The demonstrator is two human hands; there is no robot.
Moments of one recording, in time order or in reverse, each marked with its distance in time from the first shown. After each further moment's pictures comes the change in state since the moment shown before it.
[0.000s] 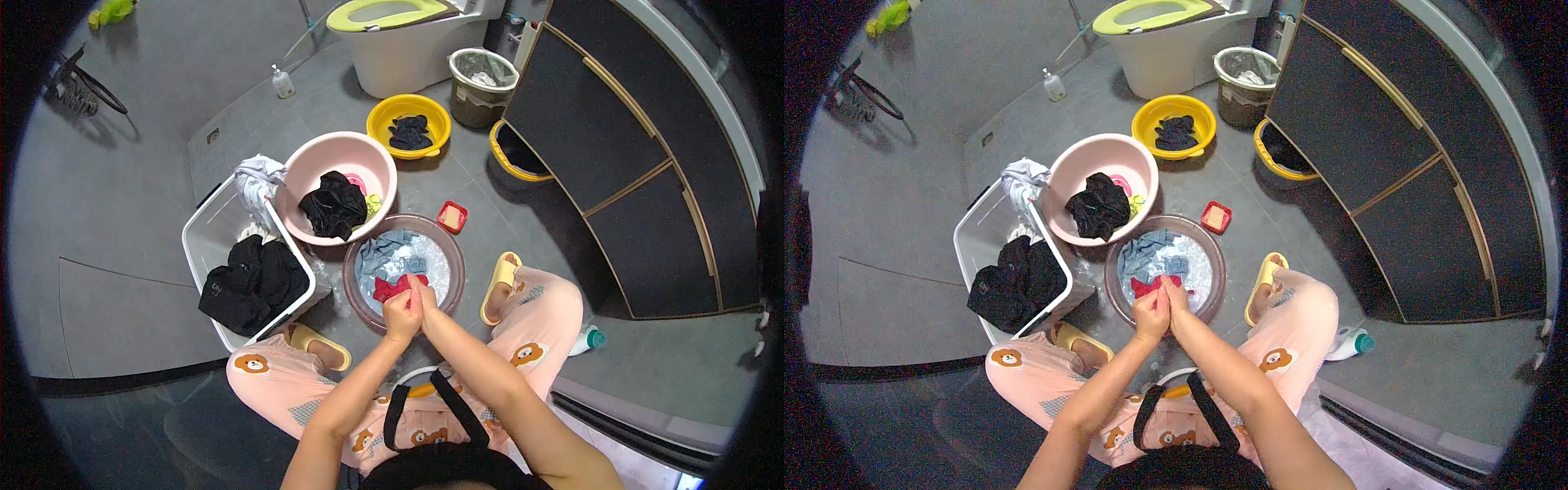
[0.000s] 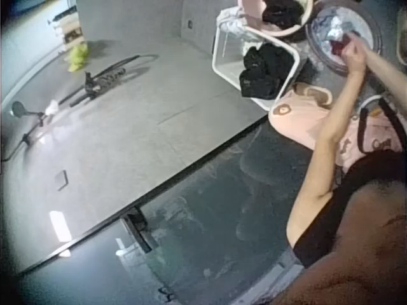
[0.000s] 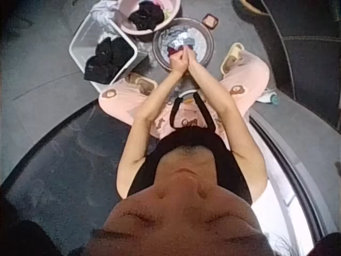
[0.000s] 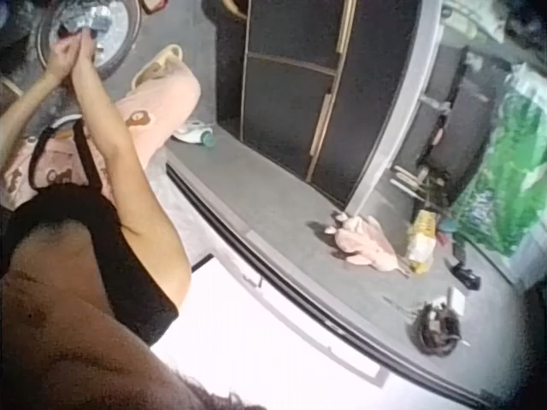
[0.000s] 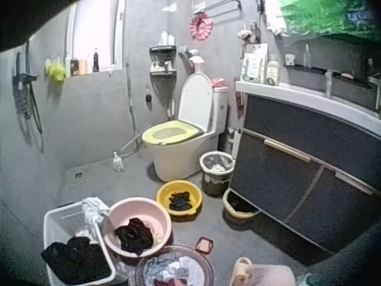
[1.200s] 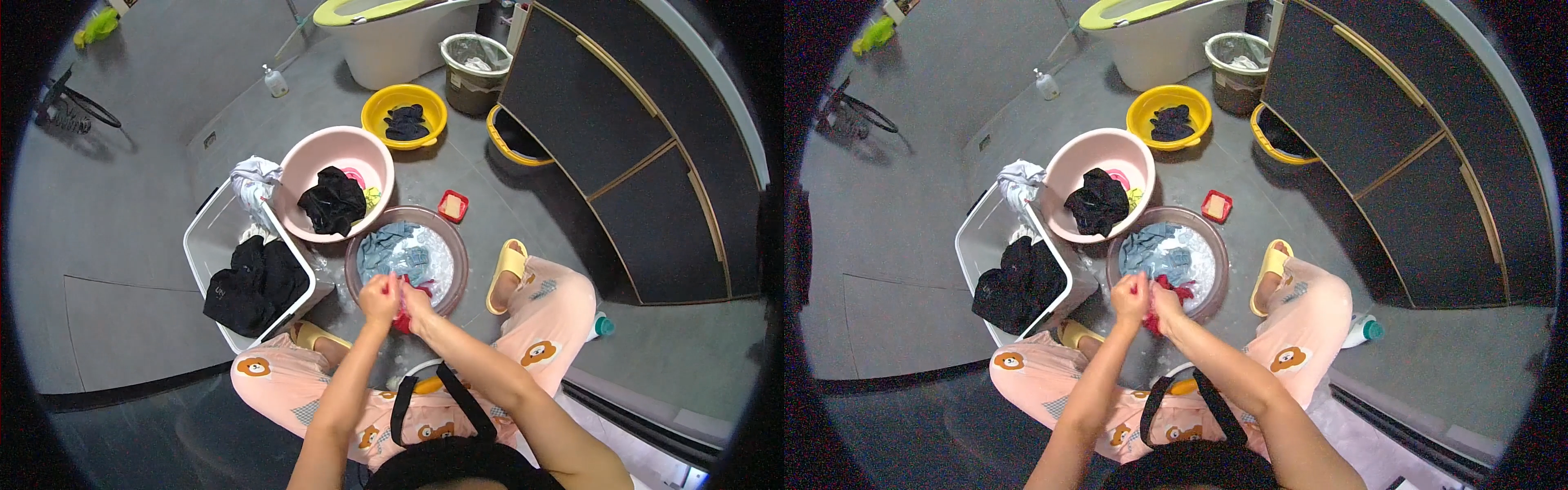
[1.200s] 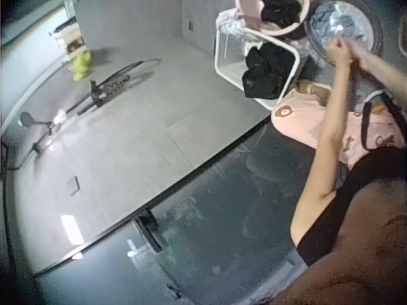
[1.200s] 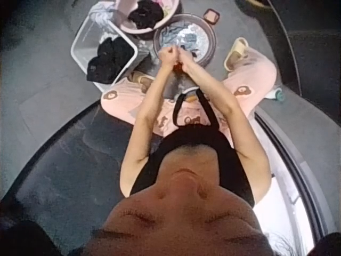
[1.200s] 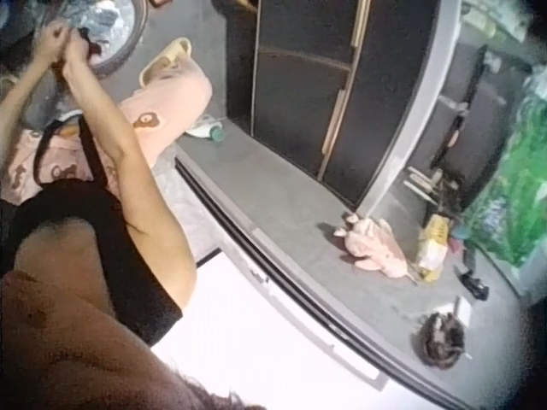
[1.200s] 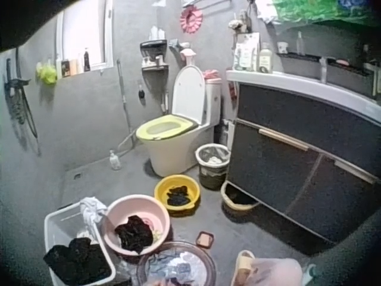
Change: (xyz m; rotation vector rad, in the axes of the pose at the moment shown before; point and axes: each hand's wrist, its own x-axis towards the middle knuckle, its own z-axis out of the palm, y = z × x) left_hand 0.019 -0.012 -0.038 0.361 -0.001 0.036; right_hand -0.043 0.002 0.023 0.146 -0.260 0.190
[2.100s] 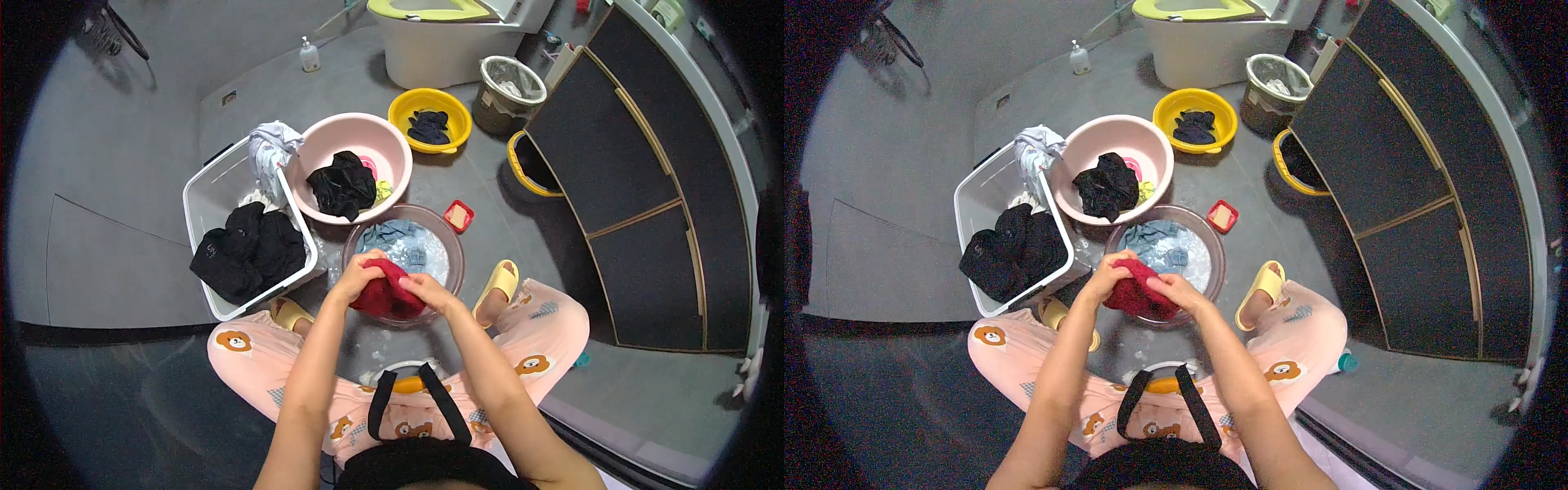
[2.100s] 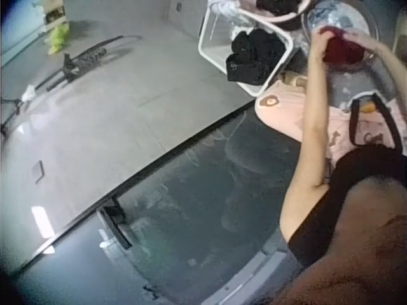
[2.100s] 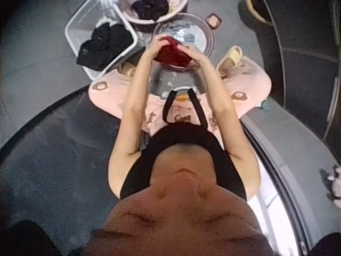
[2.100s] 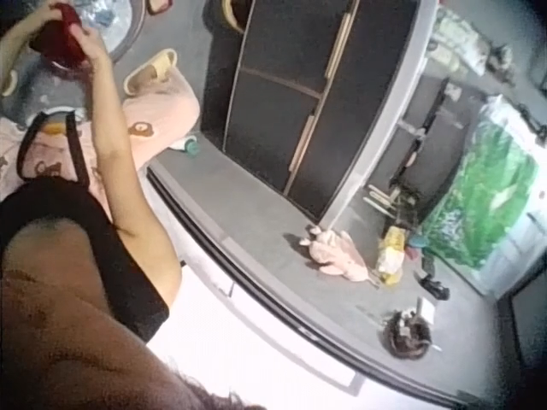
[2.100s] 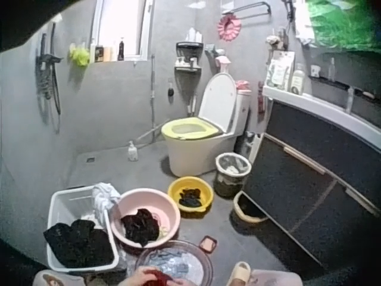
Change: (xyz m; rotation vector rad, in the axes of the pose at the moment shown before) left_hand 0.038 -0.054 -0.038 -0.912 -0.613 -0.294; right_hand 0.006 -0.051 -0.026 -0.874 -0.527 -0.125
